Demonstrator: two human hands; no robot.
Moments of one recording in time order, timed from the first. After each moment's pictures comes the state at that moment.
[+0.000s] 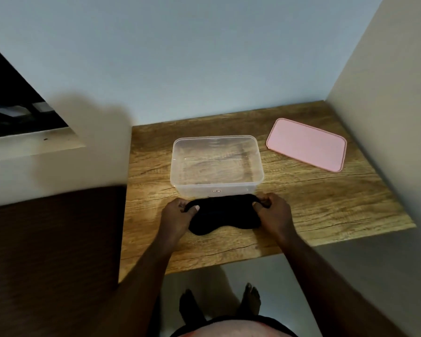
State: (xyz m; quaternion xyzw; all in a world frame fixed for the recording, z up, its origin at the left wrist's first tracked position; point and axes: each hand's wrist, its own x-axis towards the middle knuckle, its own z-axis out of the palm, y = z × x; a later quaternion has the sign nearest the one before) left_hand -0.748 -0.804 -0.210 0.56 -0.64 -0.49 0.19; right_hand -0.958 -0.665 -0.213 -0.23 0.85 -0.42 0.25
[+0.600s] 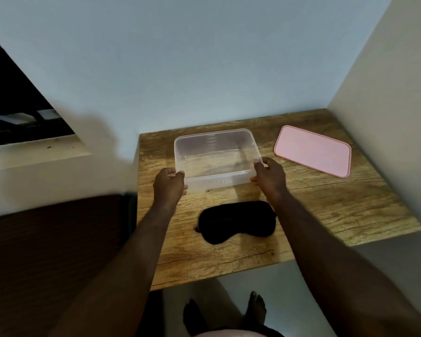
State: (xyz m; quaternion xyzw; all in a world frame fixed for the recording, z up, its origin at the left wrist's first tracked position) left_hand -0.759 -0.892 -0.155 0.58 -0.51 -0.56 0.29; right_hand -0.969 -0.768 -0.162 -0.17 0.81 -0.51 0.23
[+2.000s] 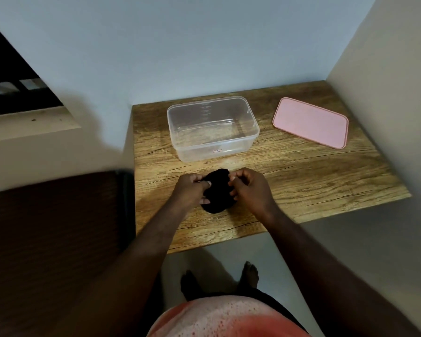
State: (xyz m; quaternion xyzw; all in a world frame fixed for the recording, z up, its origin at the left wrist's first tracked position) left_hand -0.740 -0.819 -0.181 0.50 -0.53 -0.68 0.12; right_hand -0.869 -0.704 -0.177 -0.28 0.76 -0.49 0.32
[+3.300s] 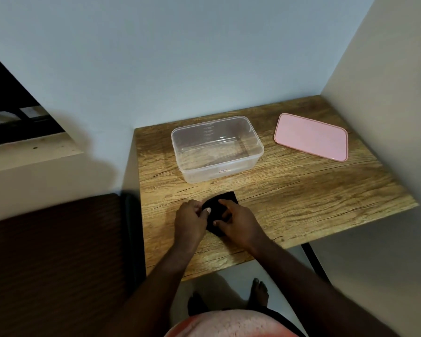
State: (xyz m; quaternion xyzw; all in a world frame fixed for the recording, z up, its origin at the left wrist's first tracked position) left_hand -0.722 -0.818 -0.211 0.50 -0.73 -0.43 0.20; right_hand -0.832 -0.722 -0.206 -0.41 0.82 -0.30 0.27
